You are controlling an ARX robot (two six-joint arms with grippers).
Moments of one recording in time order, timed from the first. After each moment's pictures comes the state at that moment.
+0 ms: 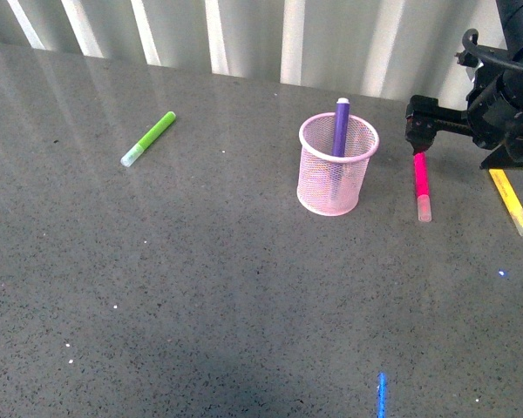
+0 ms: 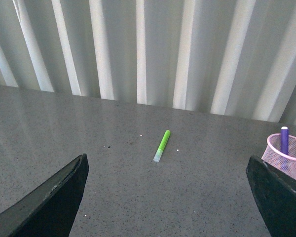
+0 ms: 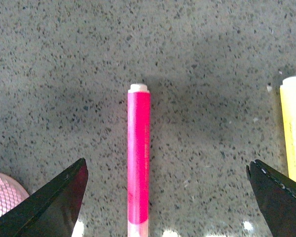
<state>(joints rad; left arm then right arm) 0.00 0.00 0.02 0.00 0.00 0.00 0.07 2.31 1.50 -0.24 0.04 0.28</state>
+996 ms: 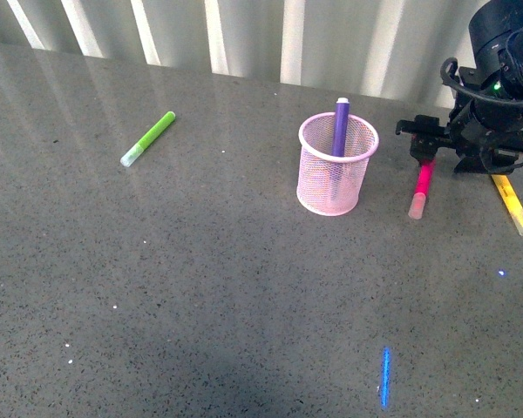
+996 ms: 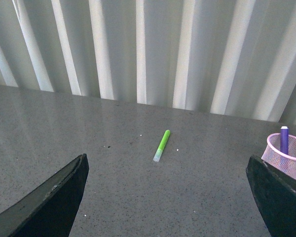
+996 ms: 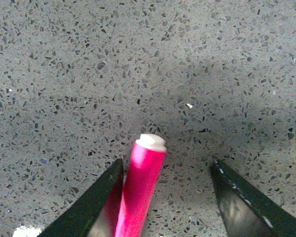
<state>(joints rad) 0.00 0.00 0.02 0.00 0.00 0.00 0.06 2.49 1.65 -0.22 0.06 0.26</state>
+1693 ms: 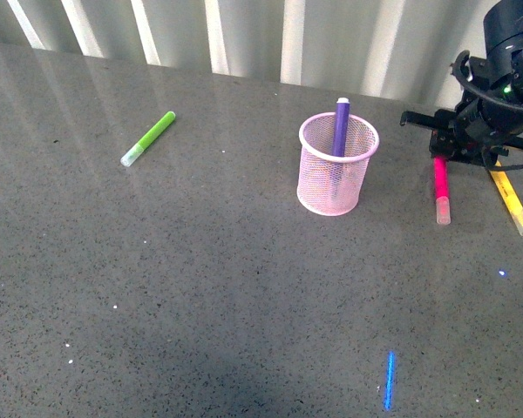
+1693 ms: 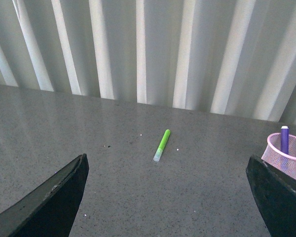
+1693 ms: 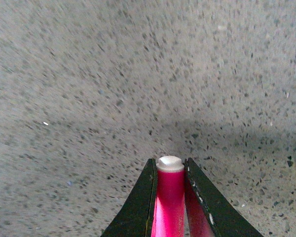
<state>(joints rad) 0.00 0.00 0.02 0.00 0.00 0.00 0.04 2.45 1.56 -0.02 0.02 0.28</state>
